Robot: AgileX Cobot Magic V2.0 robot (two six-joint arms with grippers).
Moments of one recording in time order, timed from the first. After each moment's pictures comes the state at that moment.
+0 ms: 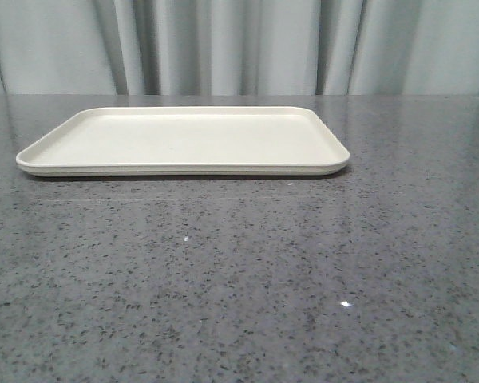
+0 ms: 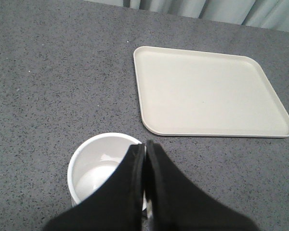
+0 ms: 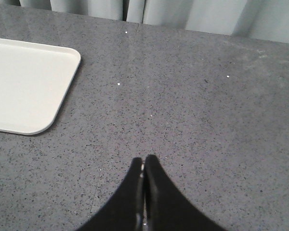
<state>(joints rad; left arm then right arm) 0.00 0.55 -0.98 -0.24 1.05 -0.10 0.11 0.53 -0.89 0.03 0.87 -0.05</state>
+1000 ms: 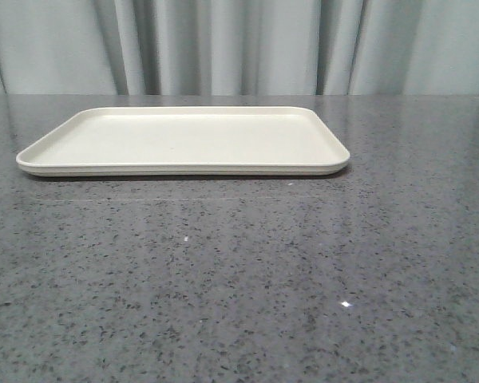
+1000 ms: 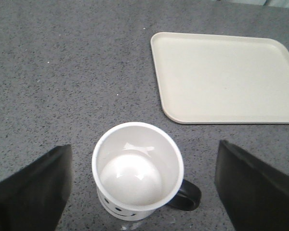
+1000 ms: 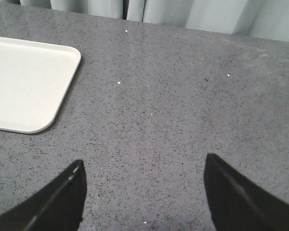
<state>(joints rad) 0.00 0.59 -0.98 -0.16 1.08 -0.08 0.11 0.53 -0.89 0.03 0.88 -0.05</state>
